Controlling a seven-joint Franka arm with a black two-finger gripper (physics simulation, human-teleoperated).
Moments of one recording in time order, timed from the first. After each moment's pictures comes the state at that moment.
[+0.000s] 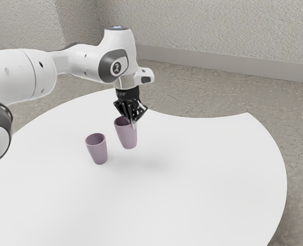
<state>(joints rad) -0.22 0.43 0.14 -1.49 -0.07 1.89 0.02</state>
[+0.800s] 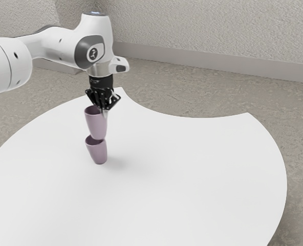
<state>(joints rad) -0.19 0.32 0.22 -1.53 0.03 1.78 0.00</state>
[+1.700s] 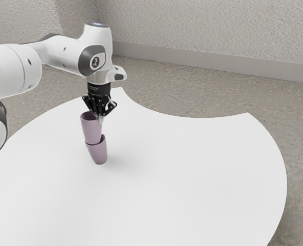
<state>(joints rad) -0.16 0.42 0.24 -1.49 0.04 1.77 -0.01</state>
